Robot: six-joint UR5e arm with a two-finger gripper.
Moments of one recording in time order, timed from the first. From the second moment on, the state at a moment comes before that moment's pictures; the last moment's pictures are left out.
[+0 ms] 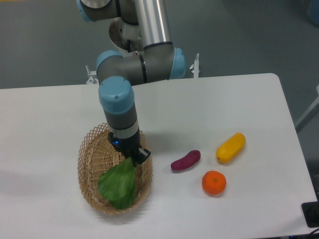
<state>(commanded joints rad) 2.26 -1.87 -1.76 -0.85 1.57 0.86</state>
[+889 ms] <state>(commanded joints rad) 2.57 -1.76 -1.76 -1.01 1.51 1.30</state>
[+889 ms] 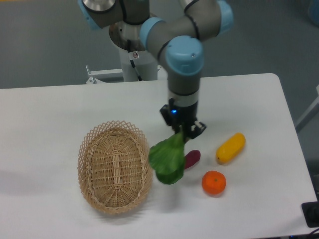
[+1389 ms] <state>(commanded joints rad) 2.64 -1.74 -1.75 -1.05 1.47 1.38</state>
